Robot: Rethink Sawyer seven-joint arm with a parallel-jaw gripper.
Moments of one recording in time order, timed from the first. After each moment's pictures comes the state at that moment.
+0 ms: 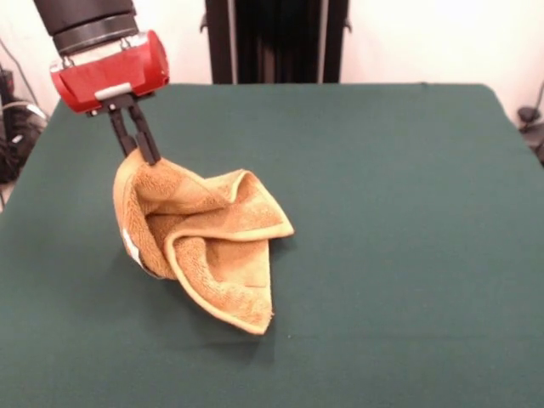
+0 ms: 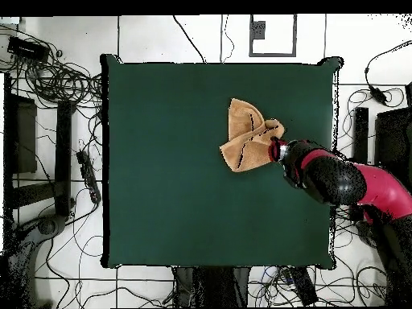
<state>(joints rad) -1.11 -0.54 0.87 1.73 -0.54 0.51 1.57</state>
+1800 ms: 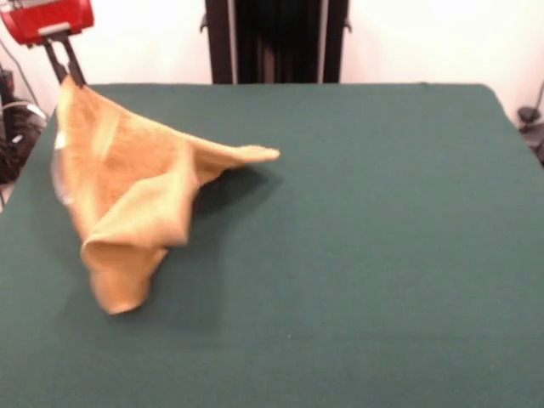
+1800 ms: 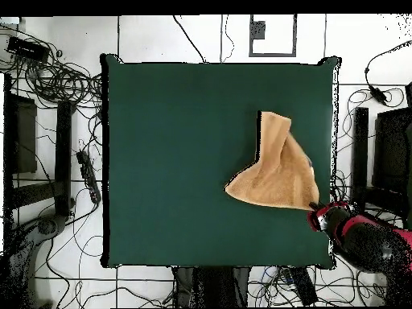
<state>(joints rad) -1.45 -0.65 0.95 1.94 -0.76 0.72 1.28</state>
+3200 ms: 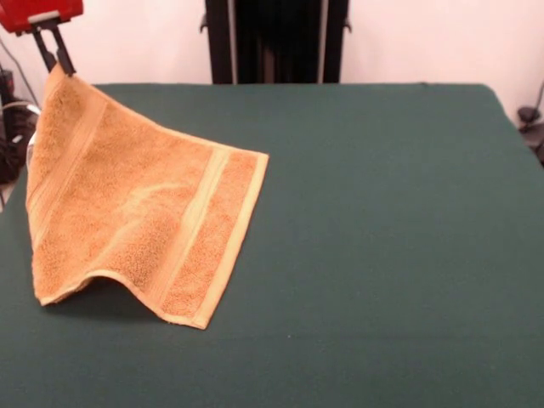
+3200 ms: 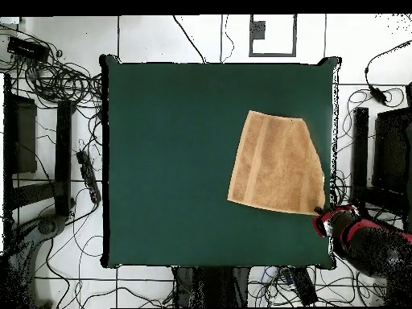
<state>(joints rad) -1.49 -0.65 1.01 1.95 -0.80 0.77 1.26</state>
